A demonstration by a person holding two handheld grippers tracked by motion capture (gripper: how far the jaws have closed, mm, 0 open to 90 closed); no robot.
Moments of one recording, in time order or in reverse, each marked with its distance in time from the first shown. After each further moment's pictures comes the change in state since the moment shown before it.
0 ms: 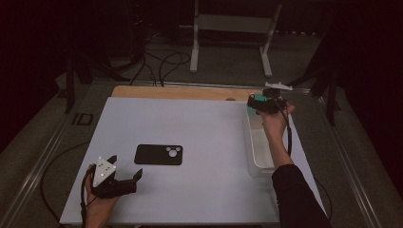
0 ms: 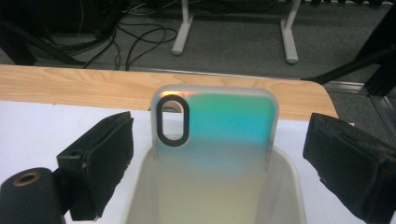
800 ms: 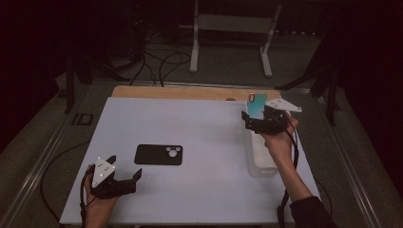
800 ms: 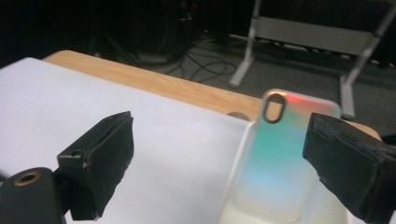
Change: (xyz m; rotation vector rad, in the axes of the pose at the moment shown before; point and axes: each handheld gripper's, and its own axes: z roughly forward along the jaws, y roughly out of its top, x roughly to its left) left arm 0.000 0.001 -0.002 -0.006 0.003 -0.003; right arm 0.033 -0.028 -0.102 -0.168 0.262 -0.163
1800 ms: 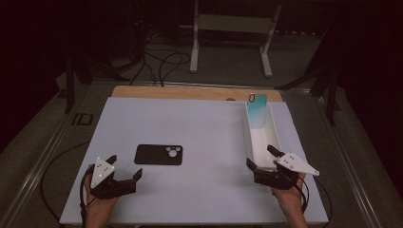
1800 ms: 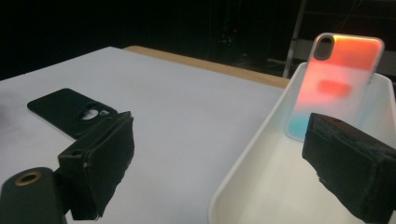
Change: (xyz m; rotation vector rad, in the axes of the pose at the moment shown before) left arm -0.001 0.002 -0.002 -0.024 -0.013 -0.012; right arm 0.029 -0.109 -0.086 -0.141 0.152 -0.031
